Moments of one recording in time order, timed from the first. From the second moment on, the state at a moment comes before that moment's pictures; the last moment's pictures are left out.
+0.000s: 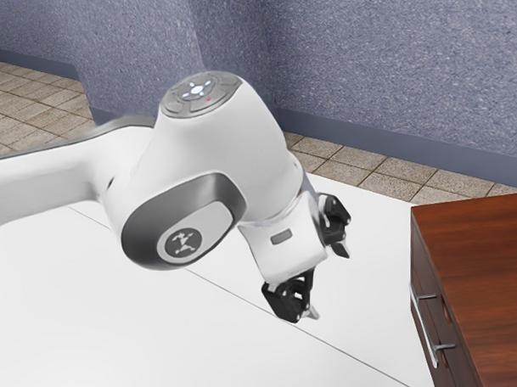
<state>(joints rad) -0.42 -0.16 0.05 -1.97 0.08 2.16 1.11</state>
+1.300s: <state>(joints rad) -0.55 -0.17 0.06 -2.10 0.11 2.44 1.49</state>
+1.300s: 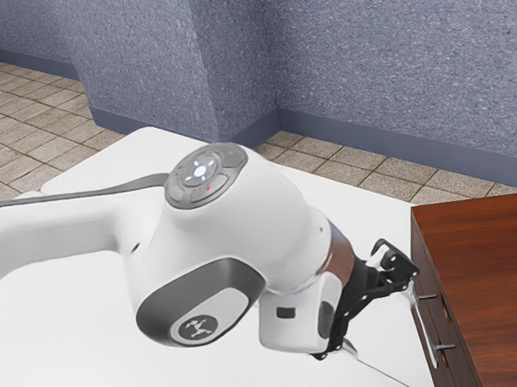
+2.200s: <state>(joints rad) -0.59 -0.15 0.08 -2.14 0.16 2.53 1.52</state>
